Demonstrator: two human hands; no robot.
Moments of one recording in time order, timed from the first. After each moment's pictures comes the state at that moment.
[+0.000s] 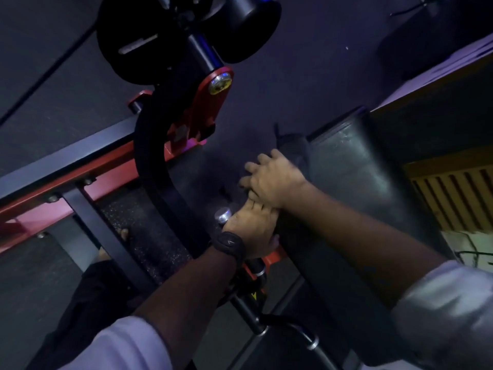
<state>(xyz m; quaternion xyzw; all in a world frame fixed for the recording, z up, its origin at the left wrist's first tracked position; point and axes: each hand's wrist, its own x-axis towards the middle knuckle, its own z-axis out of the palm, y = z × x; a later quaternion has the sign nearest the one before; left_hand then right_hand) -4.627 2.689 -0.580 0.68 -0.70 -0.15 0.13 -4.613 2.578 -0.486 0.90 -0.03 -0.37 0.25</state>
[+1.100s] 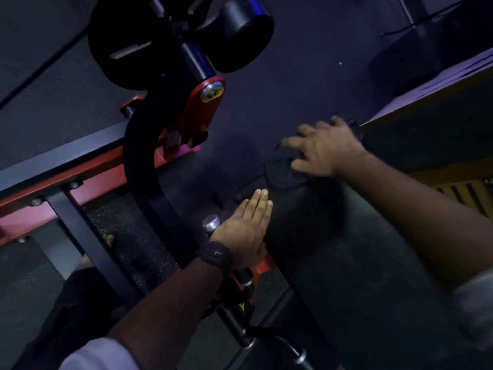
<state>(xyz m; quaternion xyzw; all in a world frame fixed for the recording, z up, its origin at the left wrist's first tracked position) -4.629 2.689 -0.590 0.70 -0.68 -0.15 0.16 -4.630 2.476 -0.412 0.89 -0.18 -0.33 0.27</state>
